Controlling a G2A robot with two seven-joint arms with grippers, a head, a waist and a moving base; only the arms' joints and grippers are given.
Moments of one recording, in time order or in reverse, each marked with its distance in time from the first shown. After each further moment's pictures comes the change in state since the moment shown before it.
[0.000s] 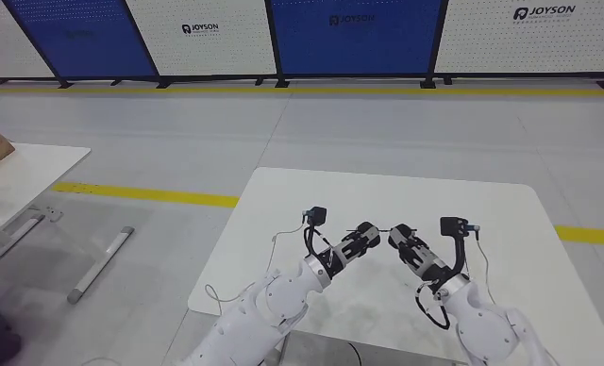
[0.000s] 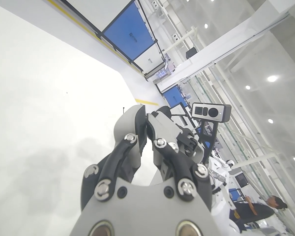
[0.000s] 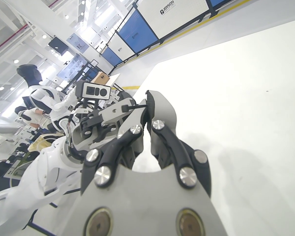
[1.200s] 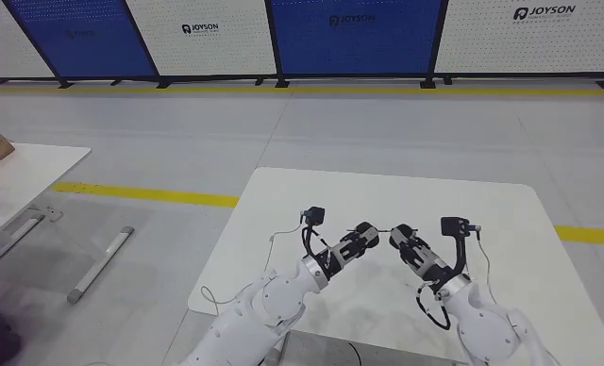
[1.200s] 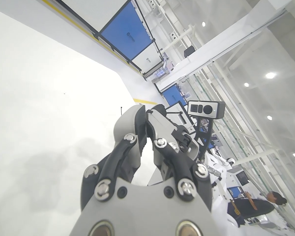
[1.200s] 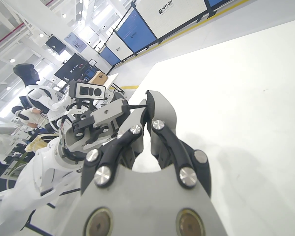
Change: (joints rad) left arm 0.022 0.007 -0.020 -0.032 0.009 -0.010 -0.010; right arm -0.004 0.005 0.004 -0.011 -0.006 0.014 0.002
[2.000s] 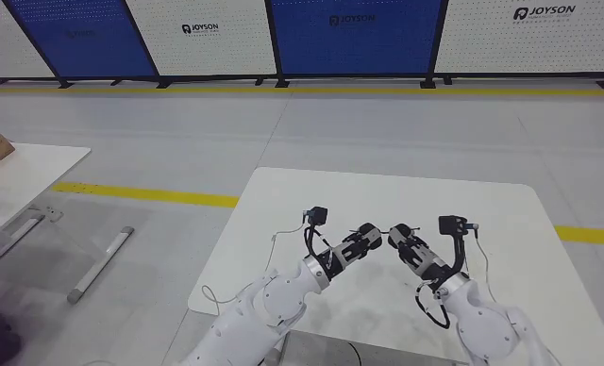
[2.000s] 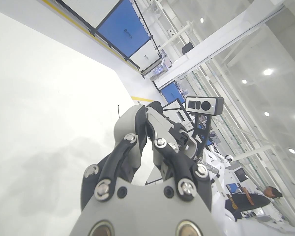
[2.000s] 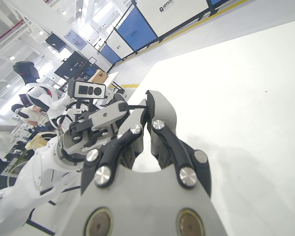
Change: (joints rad) left arm -0.006 0.000 0.006 0.000 -0.005 -0.014 -0.021; right arm 0.014 0.001 -0.010 0.006 0.000 -0.001 0.014
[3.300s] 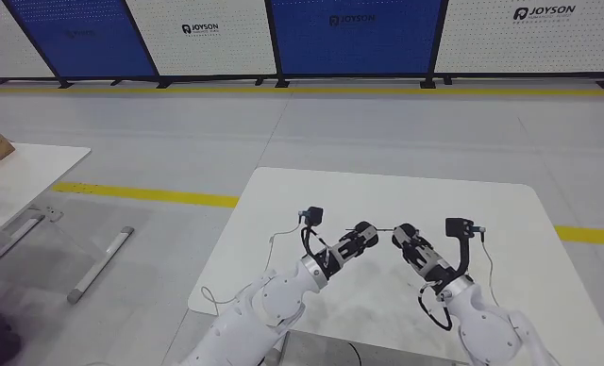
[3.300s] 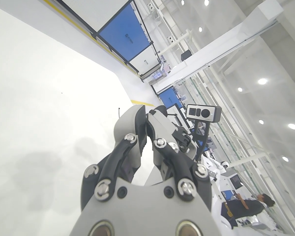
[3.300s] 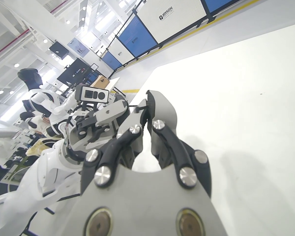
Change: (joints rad) left arm 0.006 -0.002 -0.008 0.014 -0.038 -0.005 0.016; right arm -0.024 0.003 0.013 -0.006 0.009 -0.013 -0.047
